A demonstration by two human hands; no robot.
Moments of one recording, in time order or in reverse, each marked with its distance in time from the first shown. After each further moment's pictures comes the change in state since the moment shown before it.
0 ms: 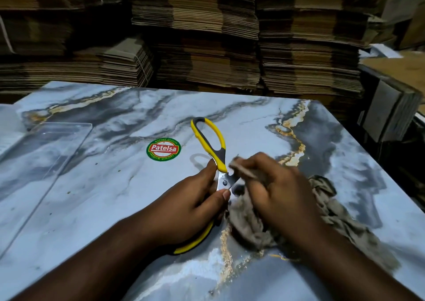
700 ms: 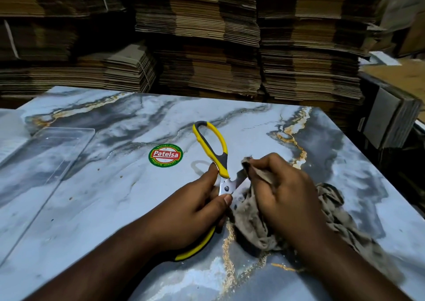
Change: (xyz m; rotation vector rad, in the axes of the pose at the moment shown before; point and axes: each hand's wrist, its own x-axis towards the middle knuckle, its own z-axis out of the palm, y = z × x) left_hand 0.001 0.000 0.000 -0.093 0.008 -0.020; right_hand 0.004 -0.003 -0.001 0.053 0.084 0.043
